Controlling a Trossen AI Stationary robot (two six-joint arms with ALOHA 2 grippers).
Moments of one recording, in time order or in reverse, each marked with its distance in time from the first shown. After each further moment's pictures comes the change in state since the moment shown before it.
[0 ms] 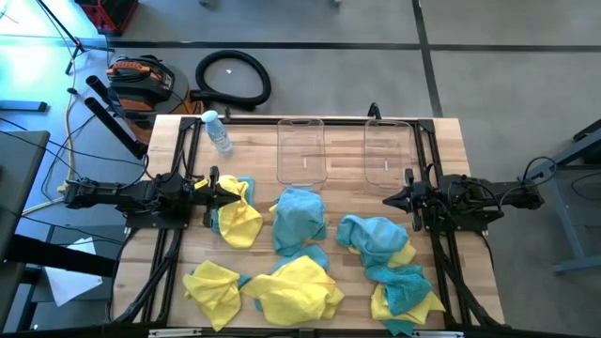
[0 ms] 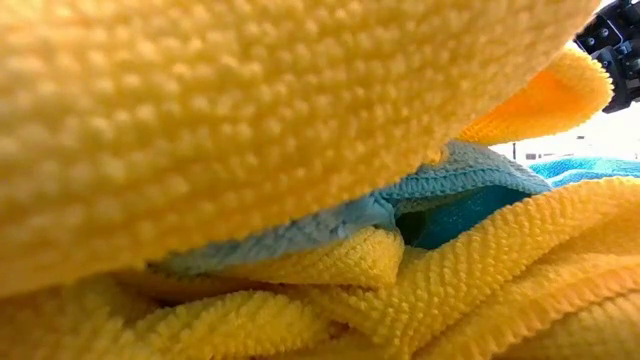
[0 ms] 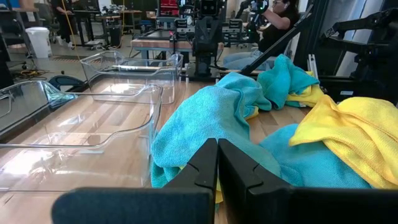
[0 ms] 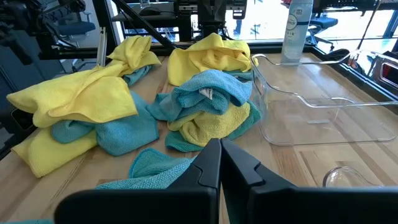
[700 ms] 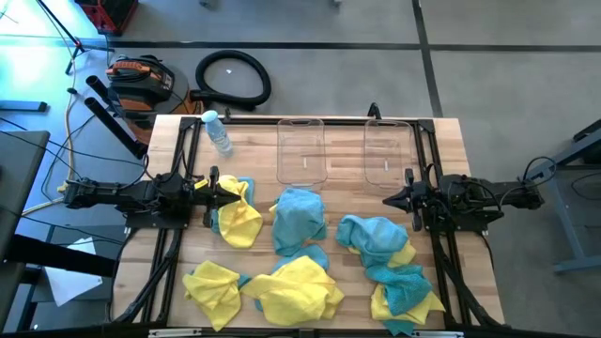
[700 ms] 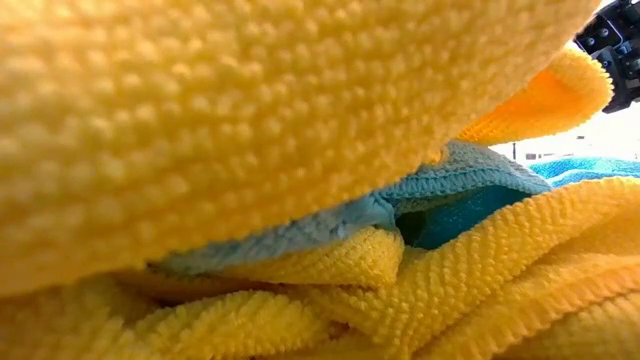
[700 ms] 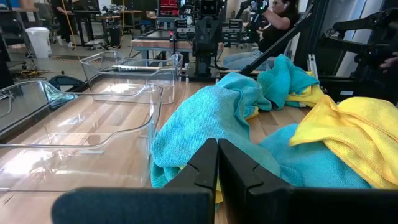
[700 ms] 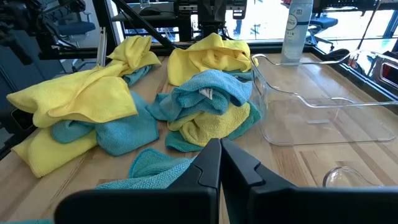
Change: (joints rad) left arm 0.000 0.000 0.000 0.000 0.000 0.000; right arm 0.000 0.000 0.000 0.000 0.000 0.000
